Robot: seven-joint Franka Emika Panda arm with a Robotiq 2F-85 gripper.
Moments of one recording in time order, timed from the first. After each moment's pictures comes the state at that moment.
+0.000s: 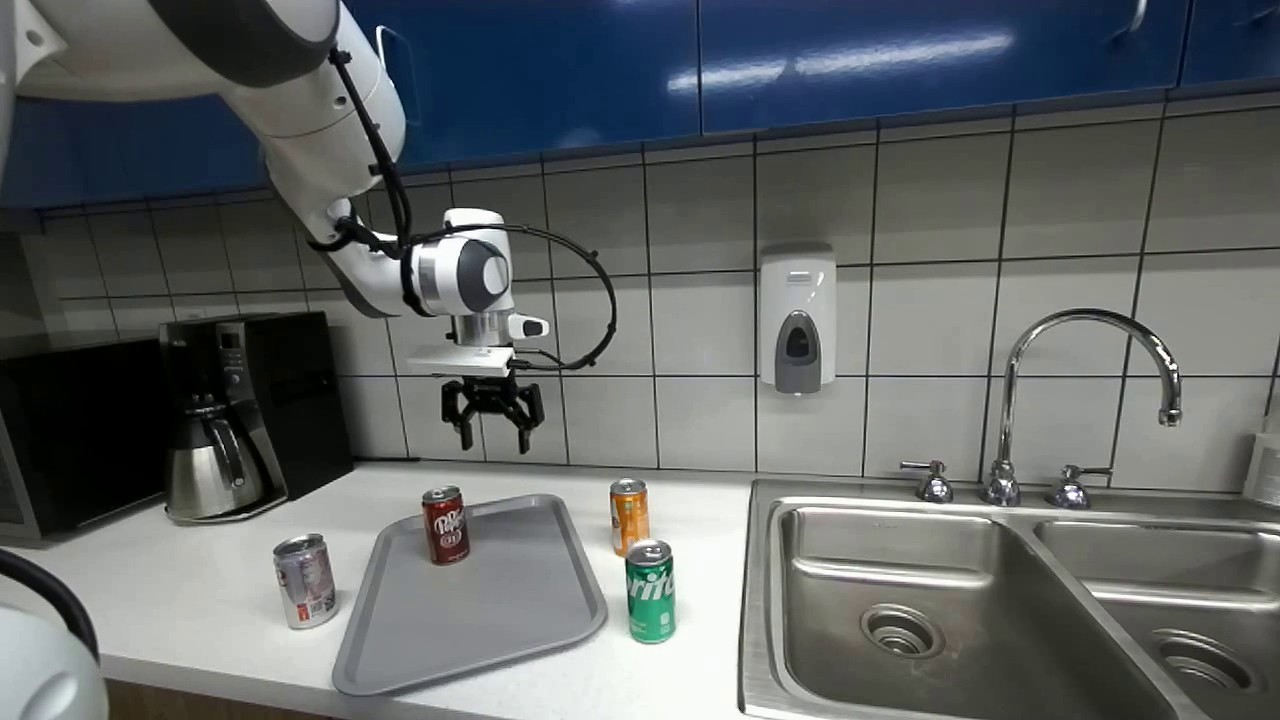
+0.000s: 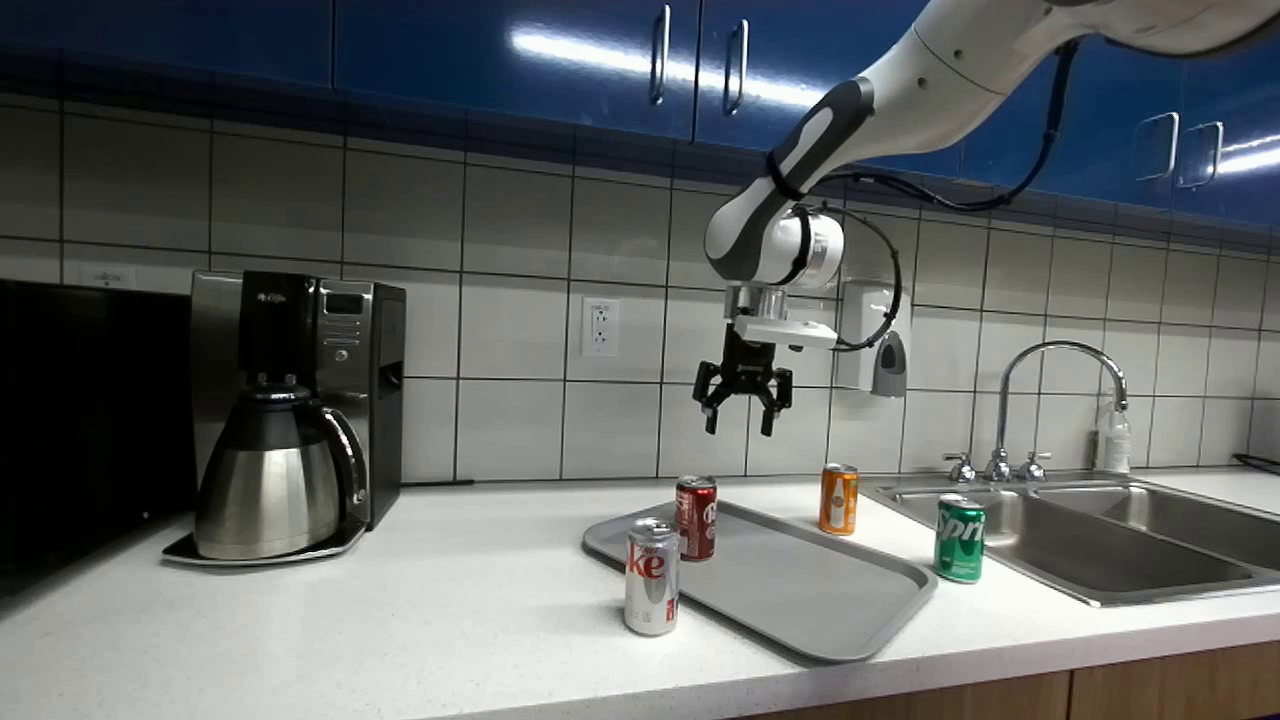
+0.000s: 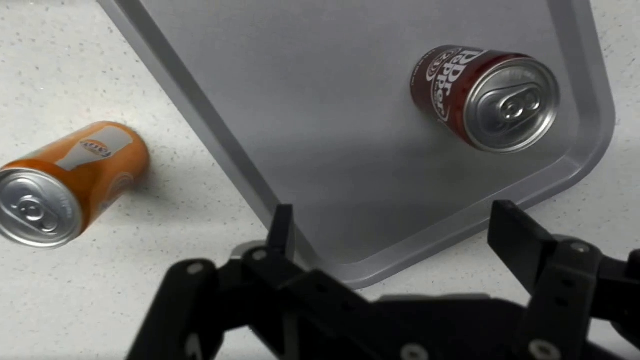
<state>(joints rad) 0.09 0.38 0.04 -1.82 0.02 2.26 0.04</state>
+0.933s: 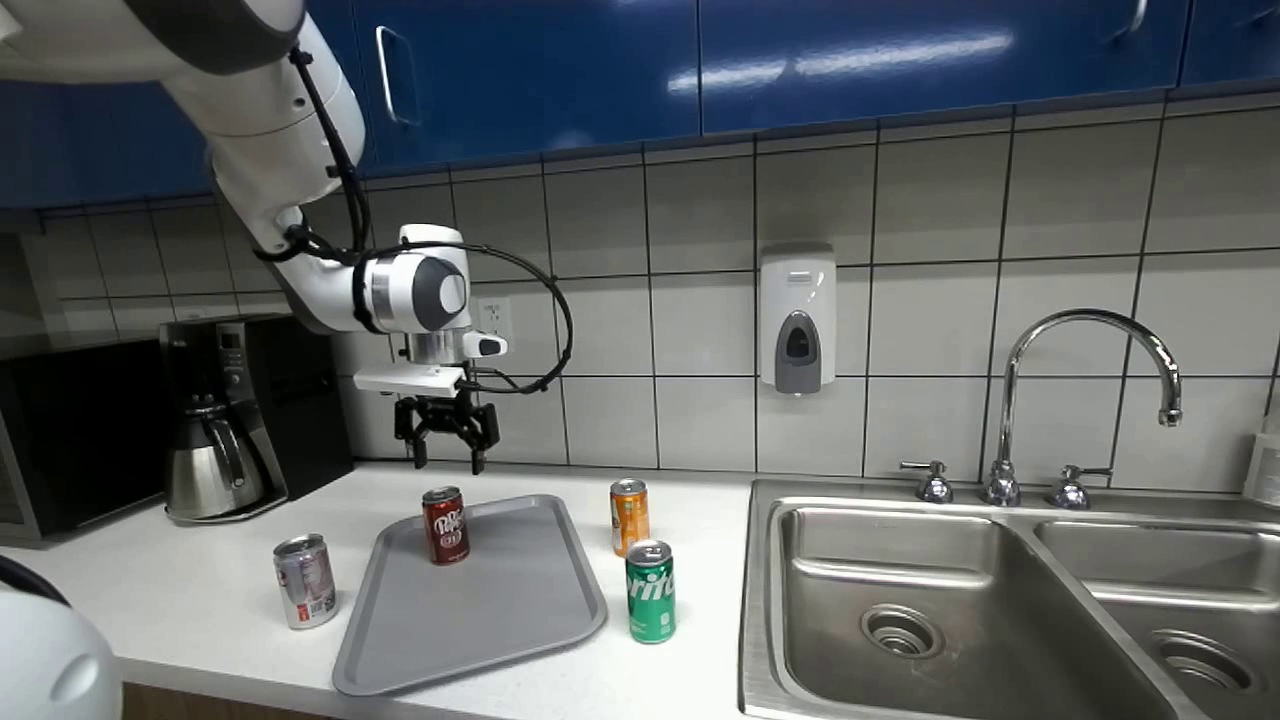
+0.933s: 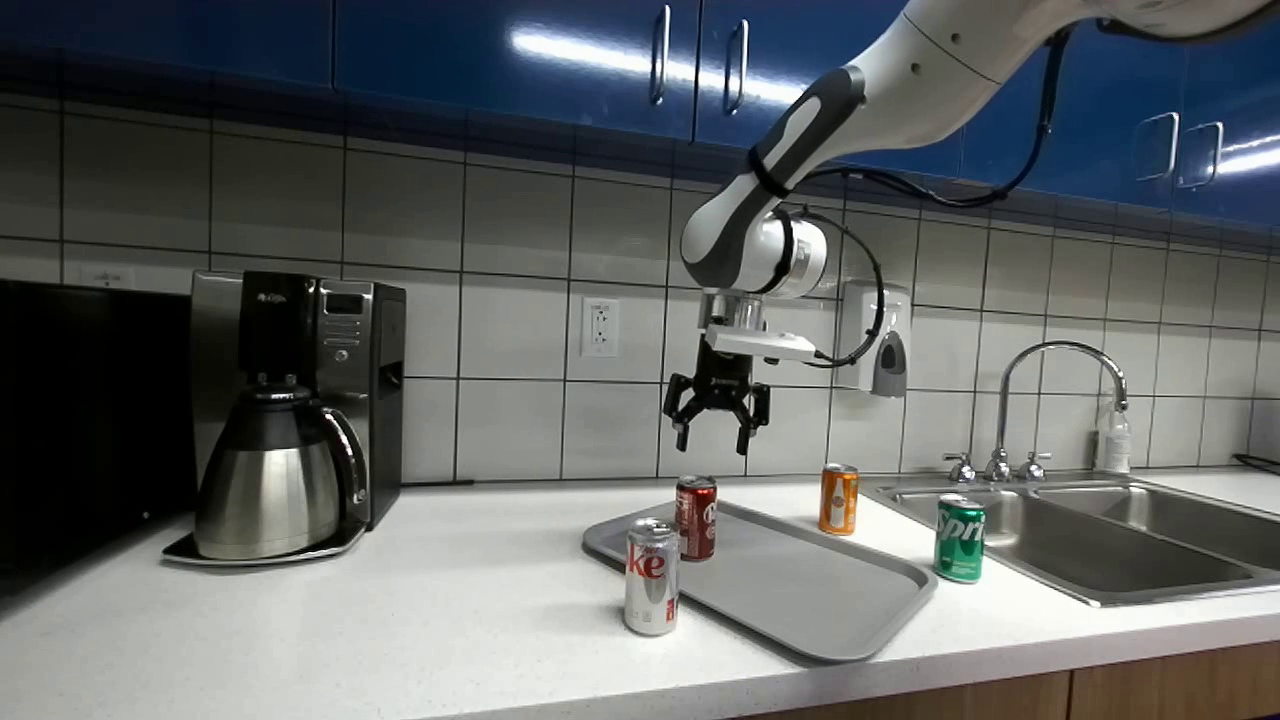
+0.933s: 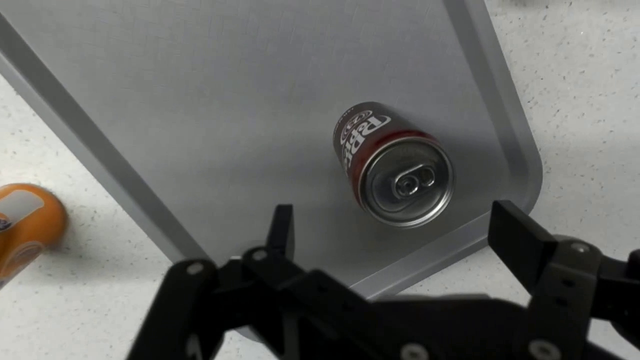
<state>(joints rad) 0.15 0.34 0.08 -1.92 0.05 2.31 0.12</state>
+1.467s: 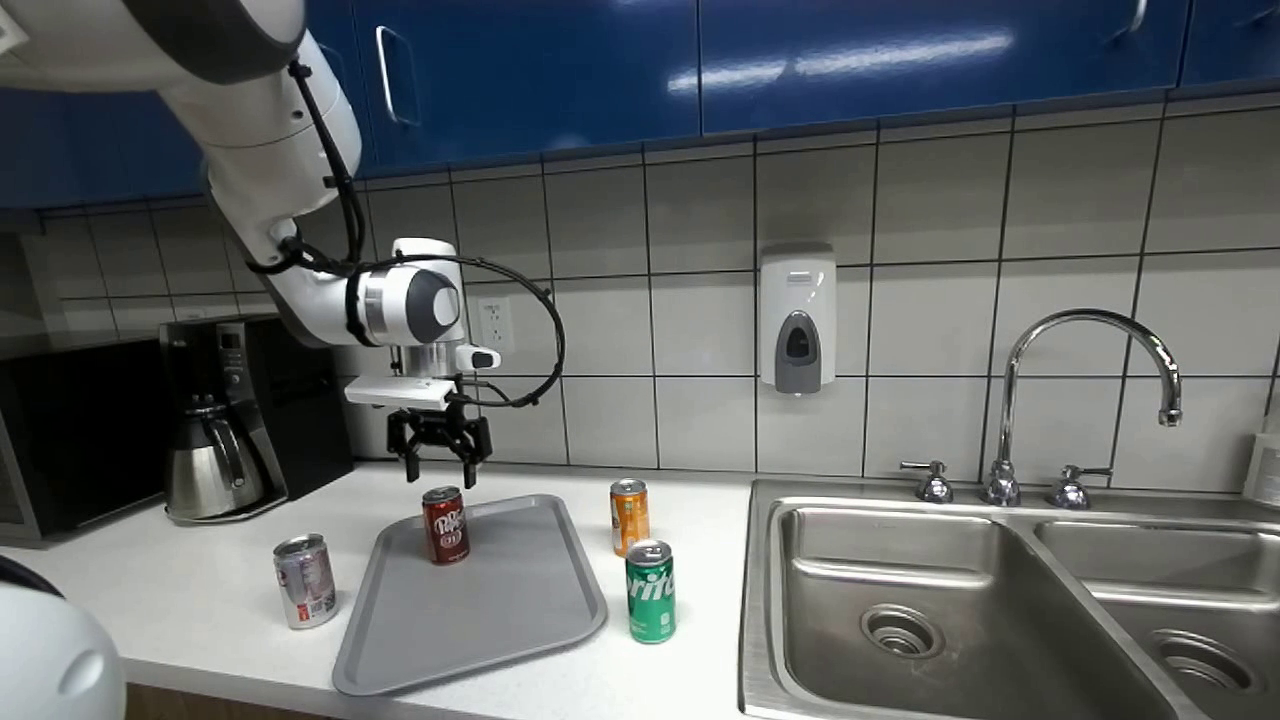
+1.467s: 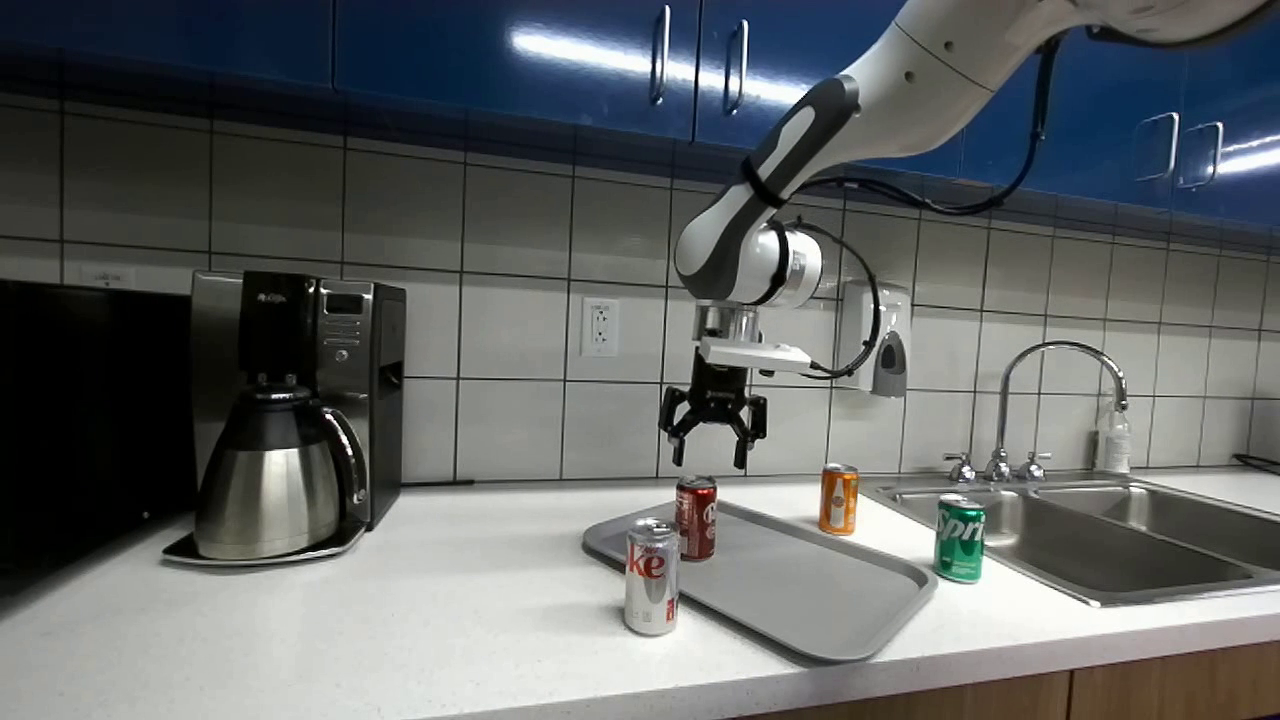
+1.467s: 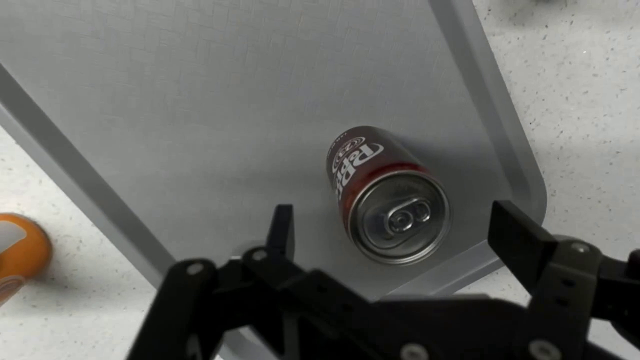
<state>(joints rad) 0.16 0.36 0.08 -1.94 0.04 2.31 0.15</state>
